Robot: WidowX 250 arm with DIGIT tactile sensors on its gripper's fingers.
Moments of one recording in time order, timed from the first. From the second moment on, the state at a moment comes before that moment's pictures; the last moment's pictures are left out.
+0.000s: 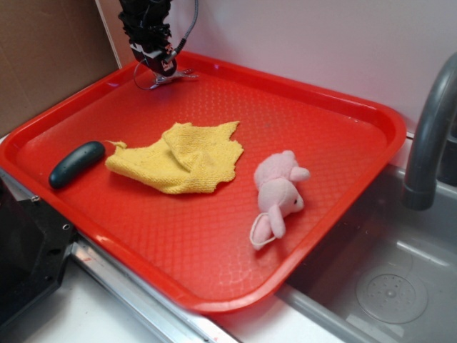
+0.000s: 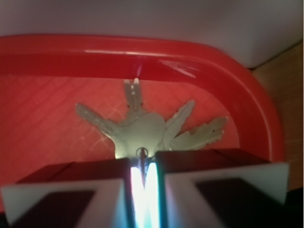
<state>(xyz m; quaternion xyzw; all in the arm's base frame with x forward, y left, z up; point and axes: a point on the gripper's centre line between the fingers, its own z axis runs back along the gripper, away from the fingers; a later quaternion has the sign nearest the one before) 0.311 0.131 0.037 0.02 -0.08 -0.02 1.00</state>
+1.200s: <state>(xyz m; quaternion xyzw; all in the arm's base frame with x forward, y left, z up) 0.267 0.024 0.153 0.04 -0.12 -0.04 0.99</state>
